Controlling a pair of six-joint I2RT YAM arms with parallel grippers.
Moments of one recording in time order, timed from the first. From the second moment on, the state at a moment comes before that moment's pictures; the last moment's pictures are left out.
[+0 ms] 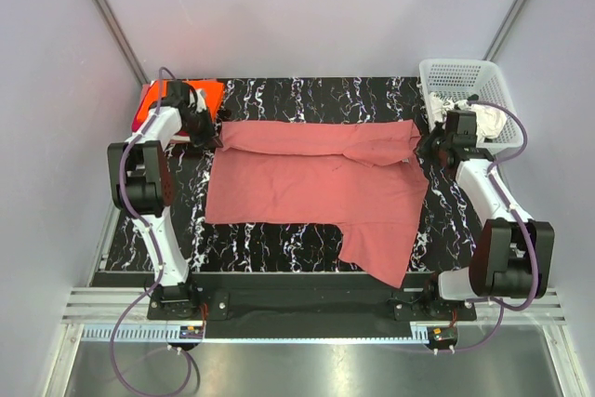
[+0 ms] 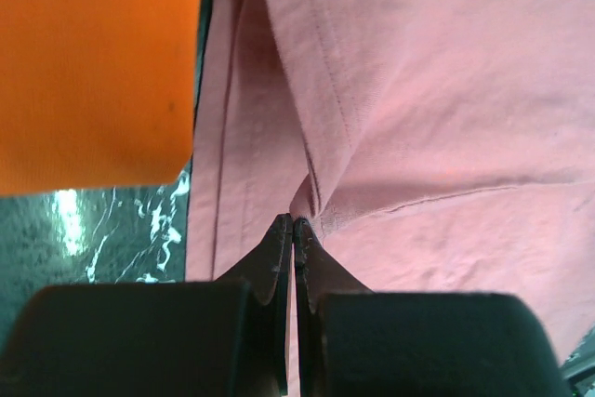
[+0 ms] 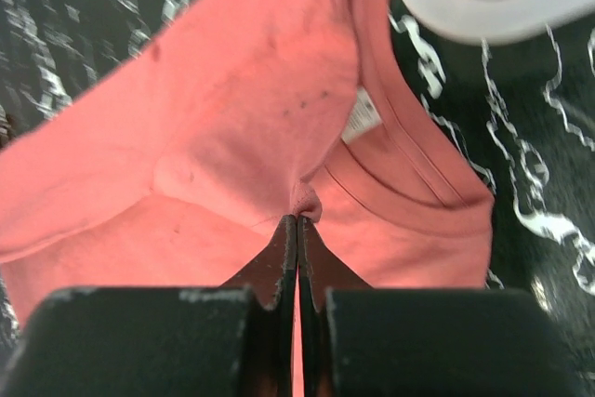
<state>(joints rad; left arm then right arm) 0.07 2.03 1.59 -0.65 0.38 -0.24 -0.06 1.39 0.98 -0.29 -0.09 0.56</state>
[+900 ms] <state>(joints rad) 0.04 2.05 1.64 -0.69 0.18 -0.22 -0.06 1.36 0.79 -0.33 -0.20 0.62</state>
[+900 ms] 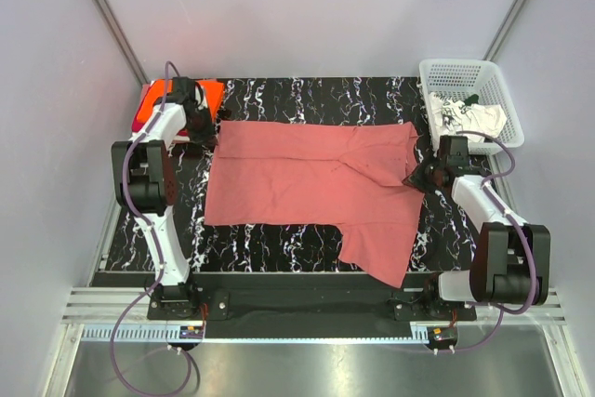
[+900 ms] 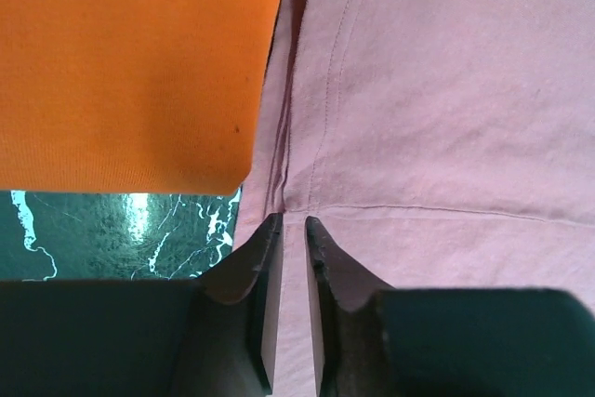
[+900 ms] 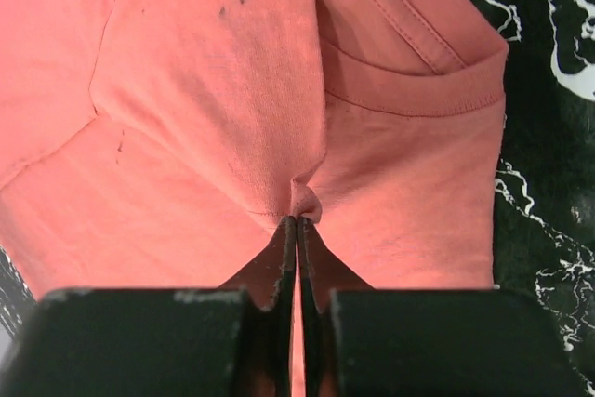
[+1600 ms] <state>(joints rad) -0.13 1.92 1.60 -0.67 0.41 -0.32 0.21 1.22 0.66 -0.22 -0.07 0.86</state>
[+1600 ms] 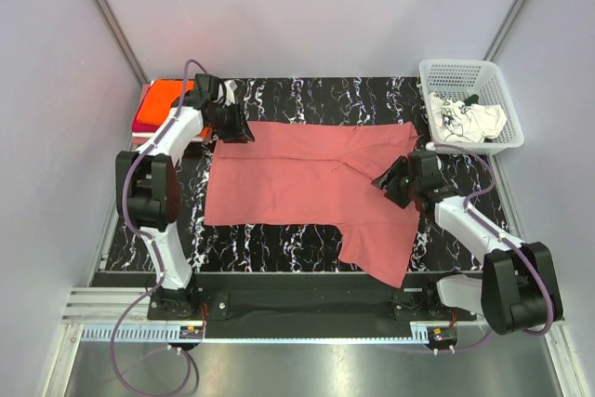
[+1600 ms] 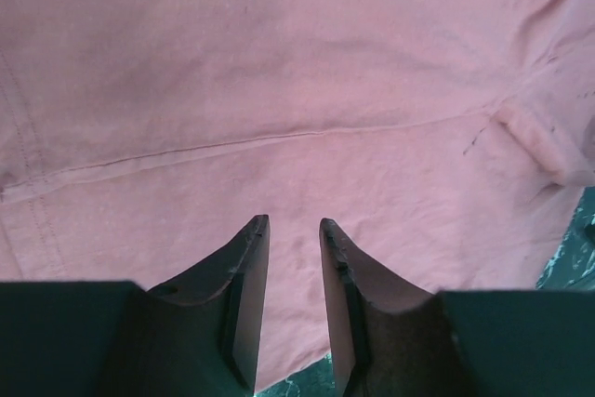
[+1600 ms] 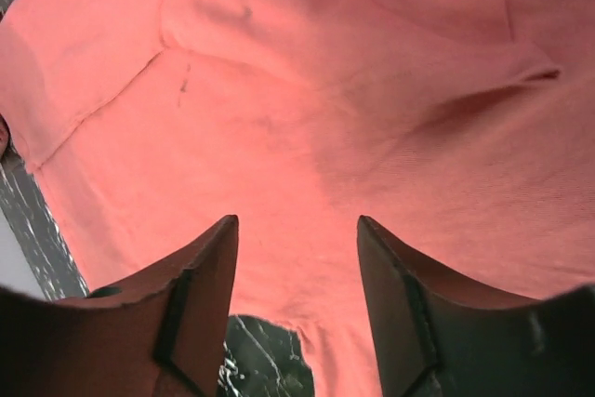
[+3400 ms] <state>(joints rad) -0.15 1.65 1.35 -0.51 0.51 -0.37 0.22 1.75 0.38 1.04 0.02 1.12</state>
